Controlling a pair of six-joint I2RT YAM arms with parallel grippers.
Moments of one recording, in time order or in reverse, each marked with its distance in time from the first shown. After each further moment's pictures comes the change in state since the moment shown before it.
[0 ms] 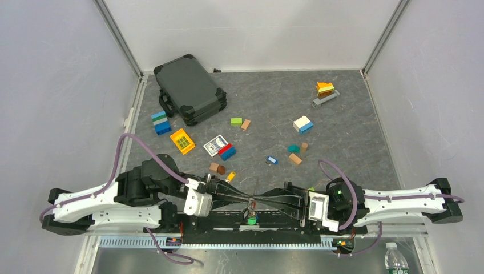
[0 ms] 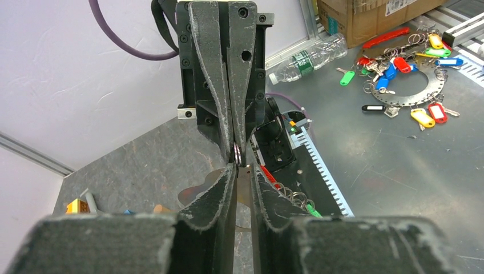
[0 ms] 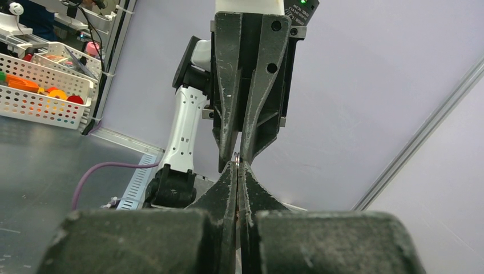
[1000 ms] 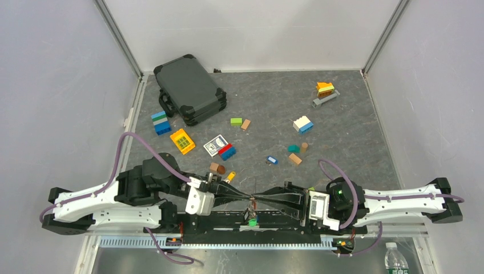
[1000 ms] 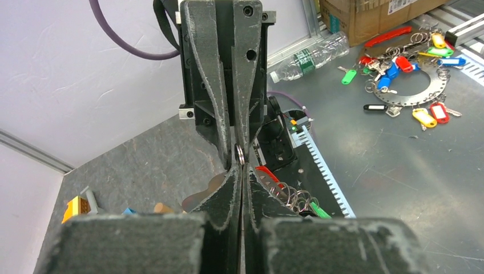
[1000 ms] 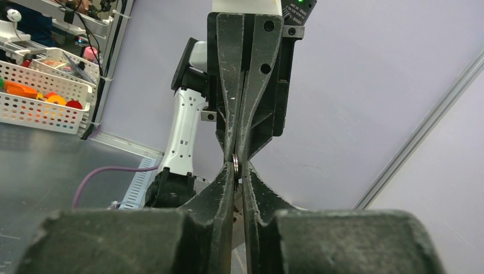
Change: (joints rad) left arm 0.000 0.023 0.020 -0.009 -0.013 0.000; right arm 0.000 0.008 0.000 0.015 0.002 0.017
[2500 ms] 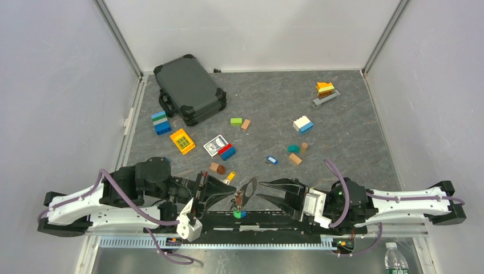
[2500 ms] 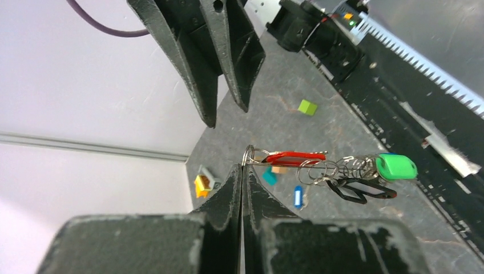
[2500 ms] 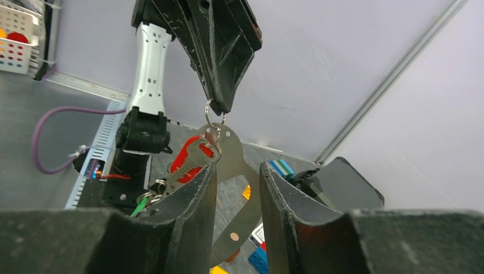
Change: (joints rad) left arm 0.000 -0.096 0.019 -0.319 -0.063 0.632; right arm 0.000 -0.115 -0.011 -0.254 0.158 -0.056
